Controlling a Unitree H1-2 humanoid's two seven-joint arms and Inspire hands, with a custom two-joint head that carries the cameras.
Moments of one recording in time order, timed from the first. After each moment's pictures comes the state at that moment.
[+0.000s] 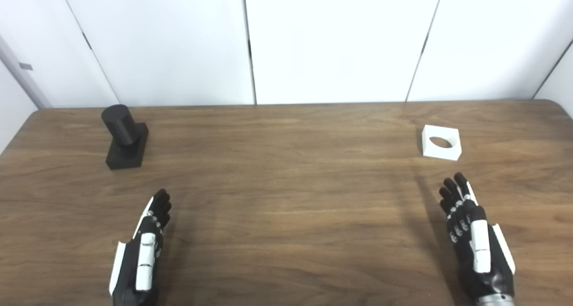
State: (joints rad) left arm 0.31 0.13 0.03 -0.23 -0.13 -0.17 -0.02; right arm 0.30 -0.14 -0.07 -0.24 0.21 -0.14 0.02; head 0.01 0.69
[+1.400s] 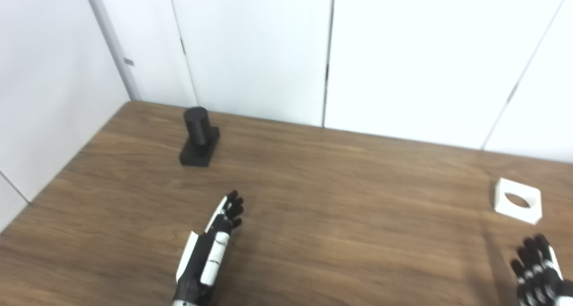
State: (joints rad) left arm 0.30 0.12 -0.04 -0.22 -0.04 -0.21 0.04; right arm 0.28 -0.15 -0.11 -0.20 0.26 -0.18 0.10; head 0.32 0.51
